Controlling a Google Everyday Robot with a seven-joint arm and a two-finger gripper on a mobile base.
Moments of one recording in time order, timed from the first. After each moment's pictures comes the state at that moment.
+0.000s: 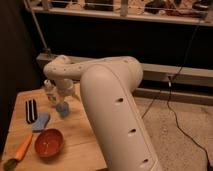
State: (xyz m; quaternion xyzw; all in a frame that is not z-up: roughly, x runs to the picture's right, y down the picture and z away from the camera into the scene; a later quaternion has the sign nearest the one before) arm -0.216 0.068 0.845 -0.27 0.22 0.59 0.73
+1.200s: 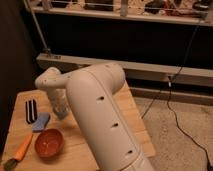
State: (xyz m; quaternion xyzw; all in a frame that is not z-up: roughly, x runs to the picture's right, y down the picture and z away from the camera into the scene) arm -0.264 0.127 0.862 -0.31 0.20 0.47 0.80
